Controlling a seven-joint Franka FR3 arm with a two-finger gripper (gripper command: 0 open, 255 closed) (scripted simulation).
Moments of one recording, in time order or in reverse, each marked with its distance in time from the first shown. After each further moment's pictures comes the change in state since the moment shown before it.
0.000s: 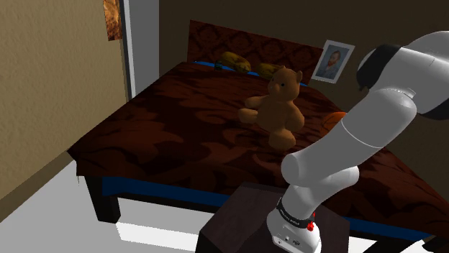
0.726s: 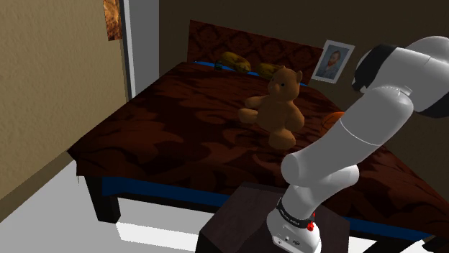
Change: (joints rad) arm 0.001 0.032 -0.029 -0.123 0.013 0.147 -0.011
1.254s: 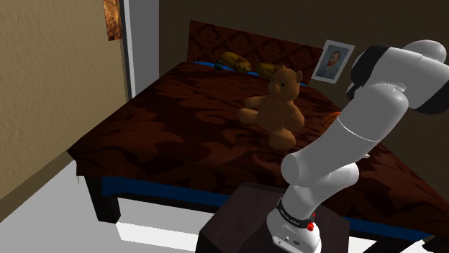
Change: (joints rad) arm 0.006 0.049 -0.029 -0.080 0.031 0.116 -0.025
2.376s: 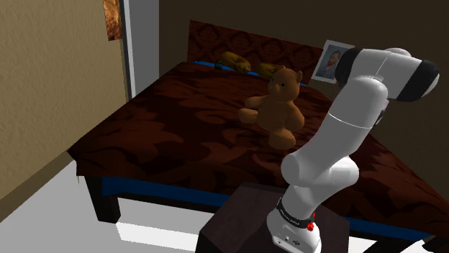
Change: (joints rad) arm 0.008 0.199 -0.042 -0.113 0.196 0.234 -0.145
